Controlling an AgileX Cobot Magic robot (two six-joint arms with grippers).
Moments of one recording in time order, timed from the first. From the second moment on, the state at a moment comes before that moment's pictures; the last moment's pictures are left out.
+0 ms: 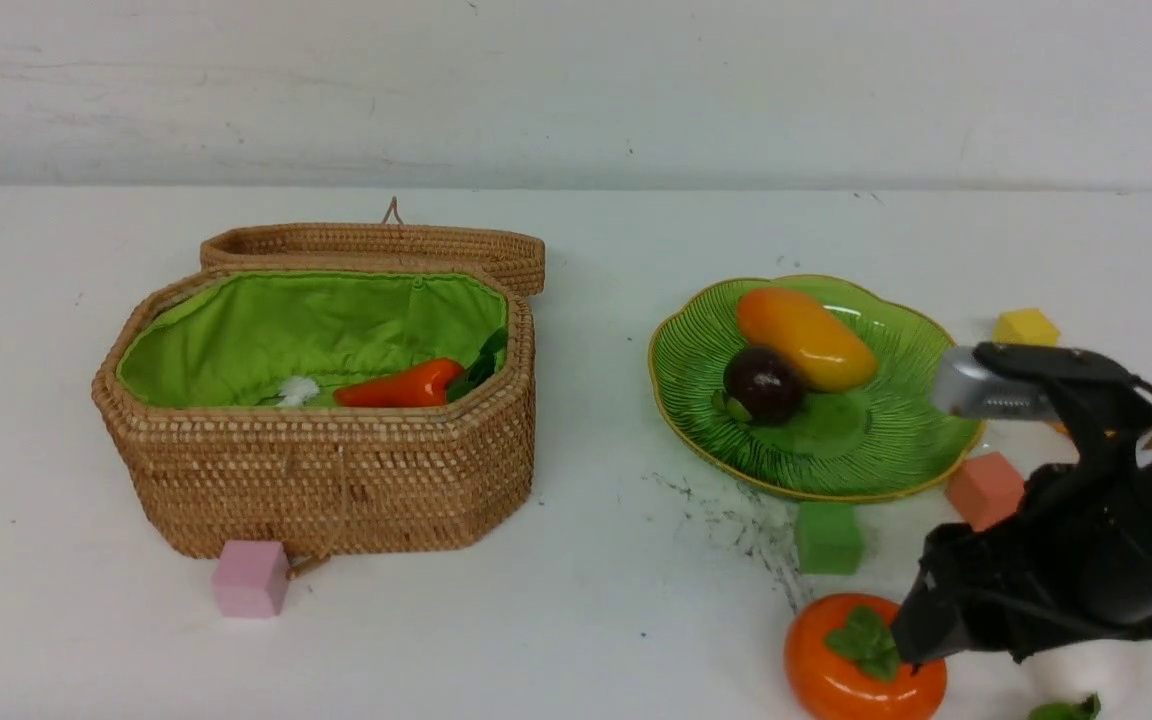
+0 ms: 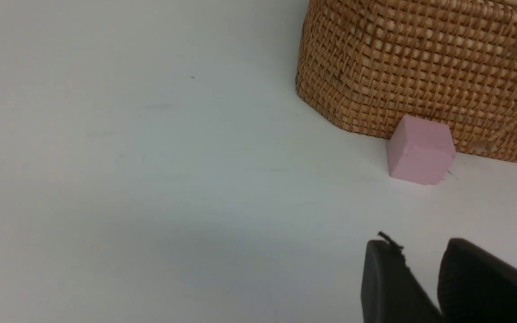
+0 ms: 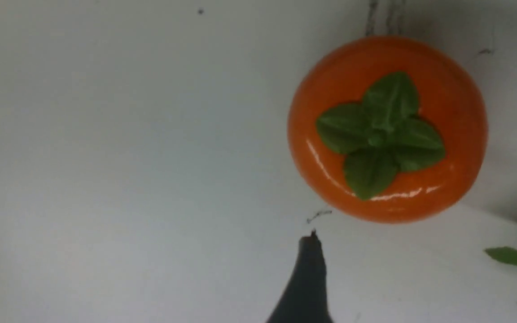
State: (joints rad) right arm 0.28 1.36 -0.89 0.41 0.86 -0.12; left arm -0.02 -0.01 0.03 0.11 0.39 -0.32
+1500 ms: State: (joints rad) right arm 0.06 1.57 -1.25 0.75 0.81 -0.38; left arm -0.02 -0.01 0.03 0.11 0.39 -0.32
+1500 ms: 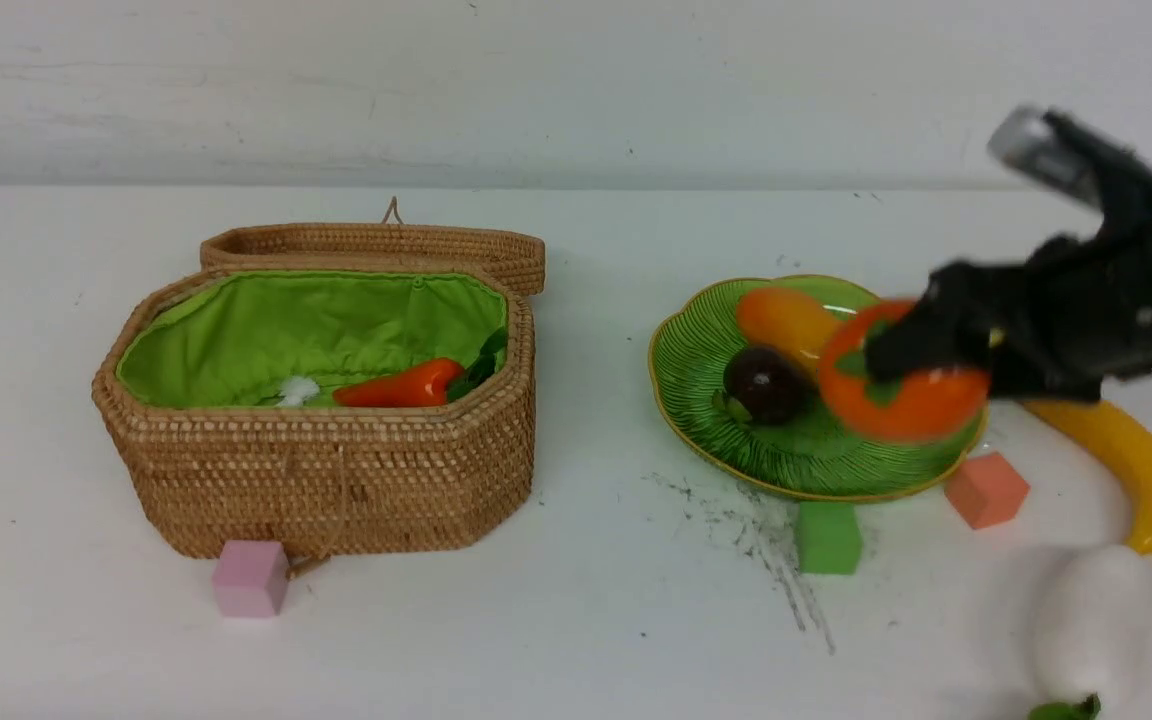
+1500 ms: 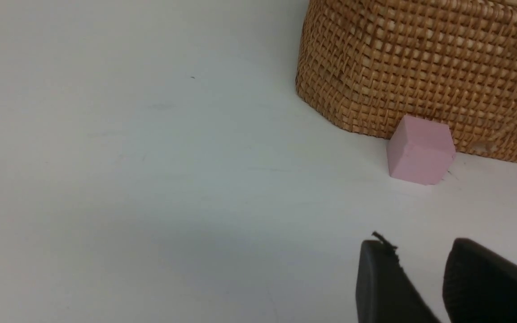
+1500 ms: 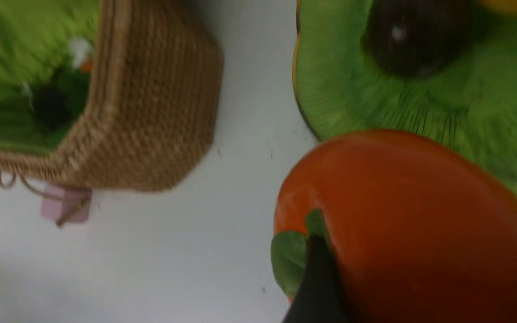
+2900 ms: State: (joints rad) right arm 0.02 1.99 -1.54 0.77 0.83 -0.41; left arm -0.02 -0.01 0.03 0.11 0.39 -0.32
